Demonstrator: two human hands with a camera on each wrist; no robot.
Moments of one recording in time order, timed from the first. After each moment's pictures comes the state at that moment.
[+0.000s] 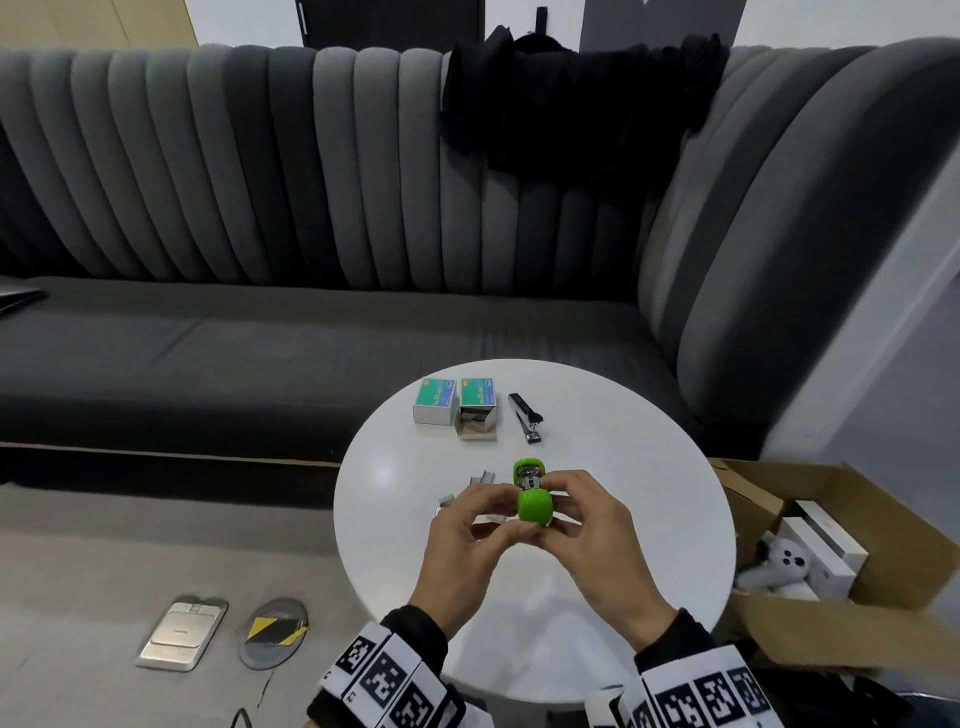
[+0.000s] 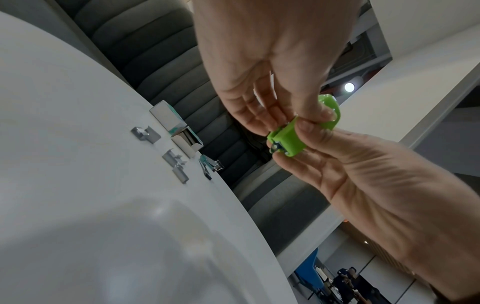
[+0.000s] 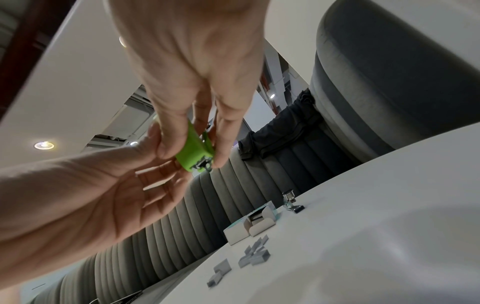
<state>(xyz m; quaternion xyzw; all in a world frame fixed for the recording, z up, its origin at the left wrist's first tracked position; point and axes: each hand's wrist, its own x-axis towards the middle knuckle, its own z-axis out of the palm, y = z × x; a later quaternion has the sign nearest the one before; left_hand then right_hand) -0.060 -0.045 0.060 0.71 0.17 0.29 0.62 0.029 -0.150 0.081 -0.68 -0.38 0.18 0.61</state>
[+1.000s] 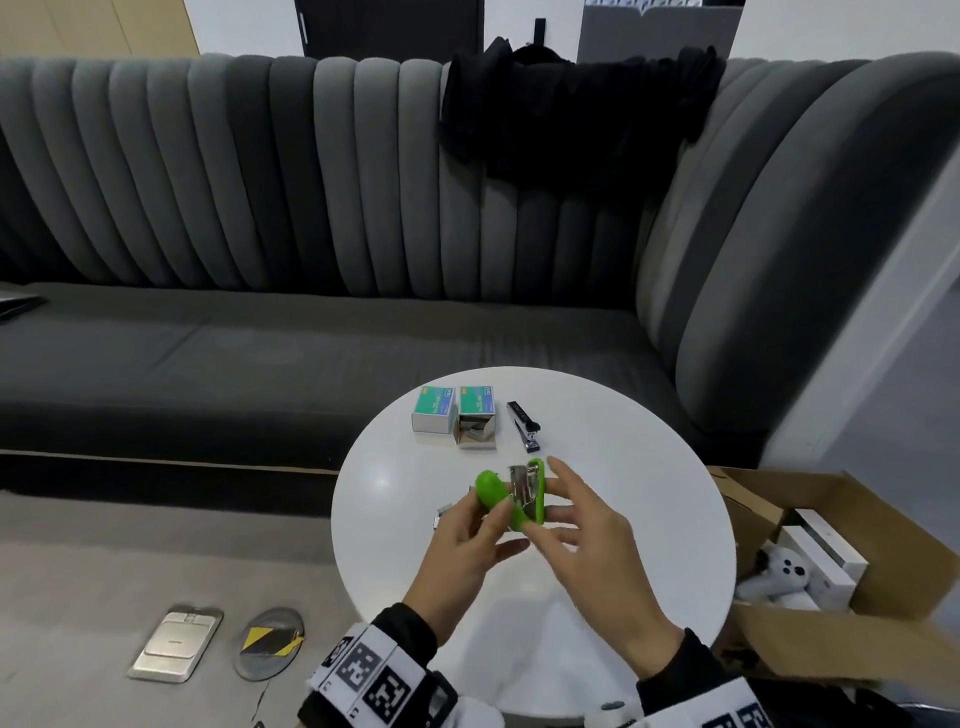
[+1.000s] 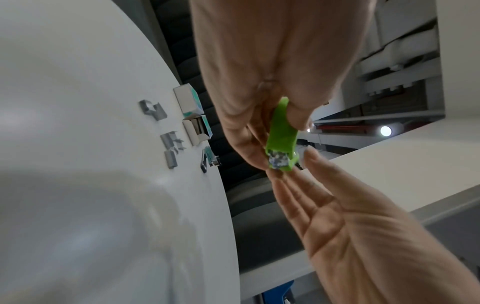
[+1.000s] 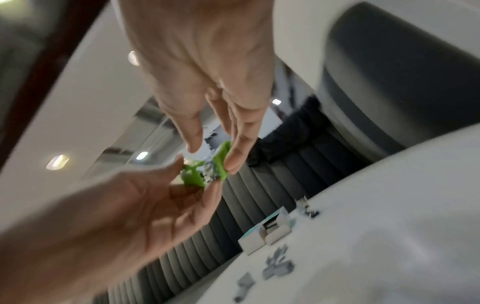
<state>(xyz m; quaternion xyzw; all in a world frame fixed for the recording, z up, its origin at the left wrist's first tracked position) -0.055 -0.041 0.066 0.61 0.17 0.21 0.75 0.022 -0.151 0.091 -0.76 -0.37 0.13 0.52</state>
